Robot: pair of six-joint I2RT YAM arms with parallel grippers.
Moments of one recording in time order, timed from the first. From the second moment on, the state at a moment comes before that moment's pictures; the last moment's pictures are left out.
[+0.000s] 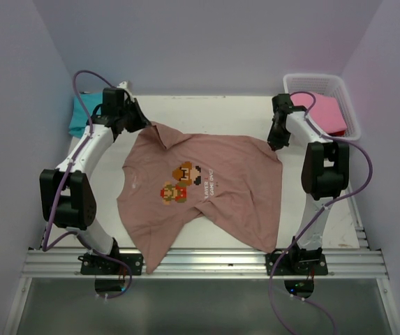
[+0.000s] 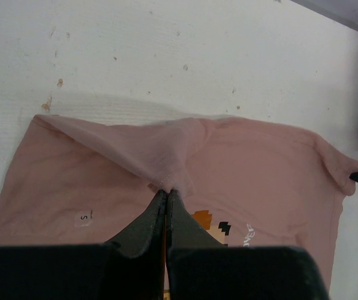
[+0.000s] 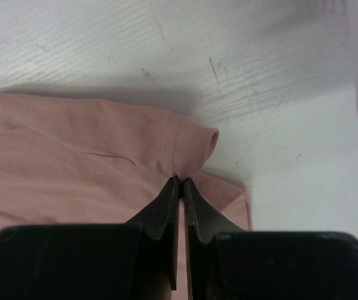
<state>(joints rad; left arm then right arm) -0.10 1.67 1.38 -0.38 0.23 -0.47 0.09 2.03 1.61 -0.81 0.19 0.45</state>
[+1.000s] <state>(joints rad) 0.05 1.91 1.85 -0.40 0.23 -0.44 0.09 2.21 2.25 -0.96 0.27 0.44</state>
